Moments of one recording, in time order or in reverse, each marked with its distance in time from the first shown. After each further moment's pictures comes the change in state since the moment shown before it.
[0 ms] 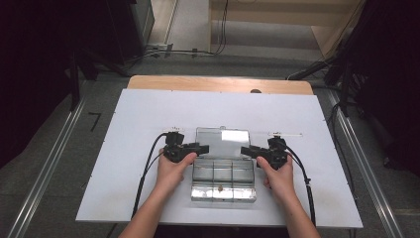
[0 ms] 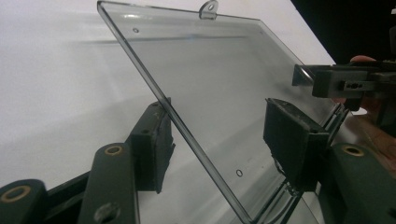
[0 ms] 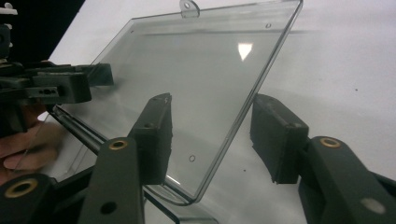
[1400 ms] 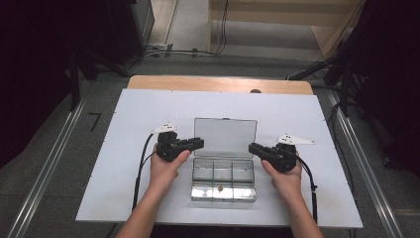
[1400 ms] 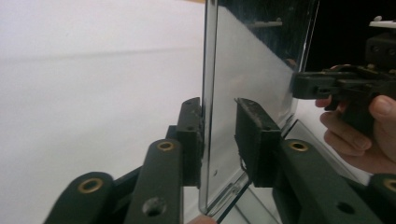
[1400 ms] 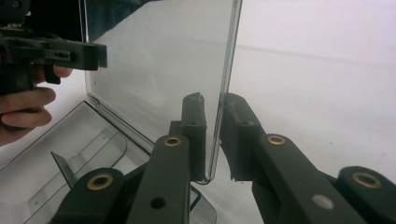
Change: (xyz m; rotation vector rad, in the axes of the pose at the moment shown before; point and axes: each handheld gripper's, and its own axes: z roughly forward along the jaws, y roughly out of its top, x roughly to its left) left arm -0.014 0.007 -0.032 -0.130 -0.086 0.159; right arm 0.011 -0.010 -0.033 -0.174 0.023 -0.278
